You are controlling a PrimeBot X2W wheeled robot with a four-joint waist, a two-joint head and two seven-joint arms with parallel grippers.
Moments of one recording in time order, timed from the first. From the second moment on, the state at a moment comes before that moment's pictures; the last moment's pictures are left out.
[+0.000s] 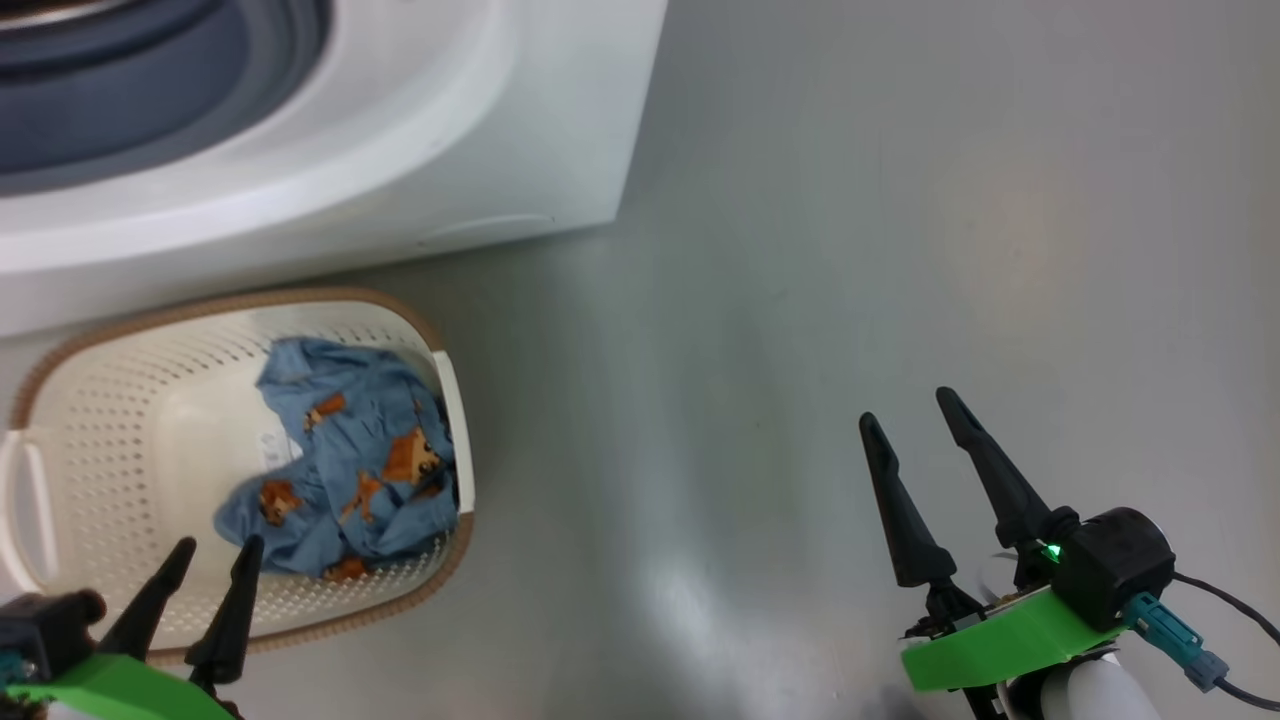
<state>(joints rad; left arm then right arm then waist) -0.20 0.52 -0.46 0.40 -0.88 -0.14 -0.25 -0.11 -0.05 0.13 -0.01 0.19 0.12 -0.26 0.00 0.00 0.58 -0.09</state>
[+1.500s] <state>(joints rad) -0.69 0.94 -1.17 0.34 -1.34 -0.14 -0.25 -0.16 -0.05 0.20 -0.14 0.26 0.12 -0.26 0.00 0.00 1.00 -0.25</state>
